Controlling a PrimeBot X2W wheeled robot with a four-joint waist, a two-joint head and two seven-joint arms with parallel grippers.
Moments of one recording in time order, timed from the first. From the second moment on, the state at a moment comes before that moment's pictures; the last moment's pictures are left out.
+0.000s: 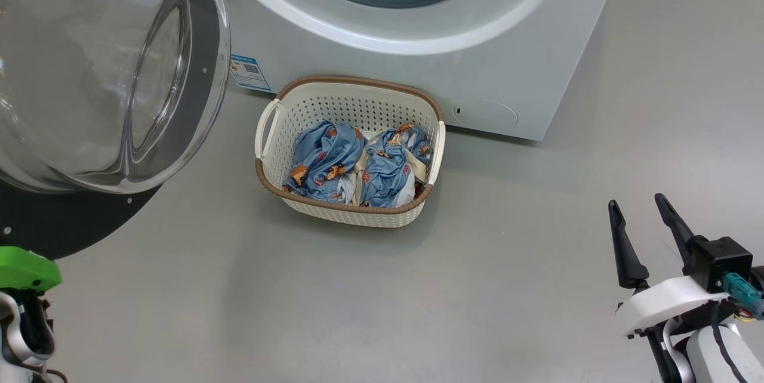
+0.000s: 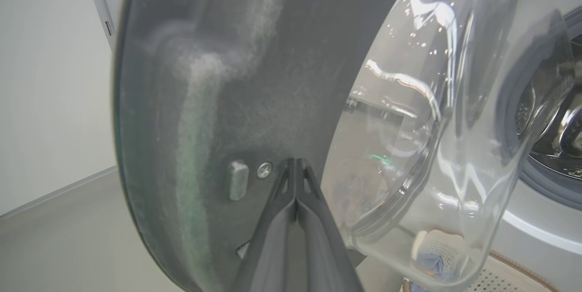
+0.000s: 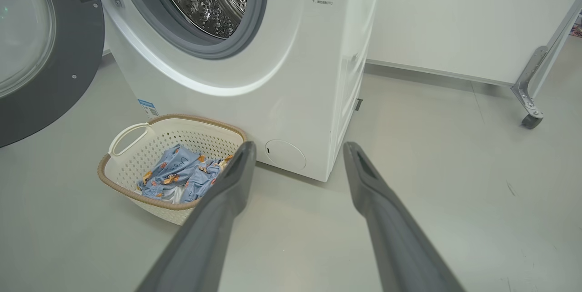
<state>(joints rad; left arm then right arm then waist) -0.26 0.27 0.15 0.45 -0.58 0.08 -0.25 -0.08 -0.20 0.14 0.27 0.21 0.10 -0.25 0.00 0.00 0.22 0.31</state>
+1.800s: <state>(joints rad) -0.09 0.14 -0.06 0.14 -0.29 -0.07 -0.25 -0.05 -0.14 0.15 0.30 0.21 0.10 -0.25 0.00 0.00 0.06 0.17</state>
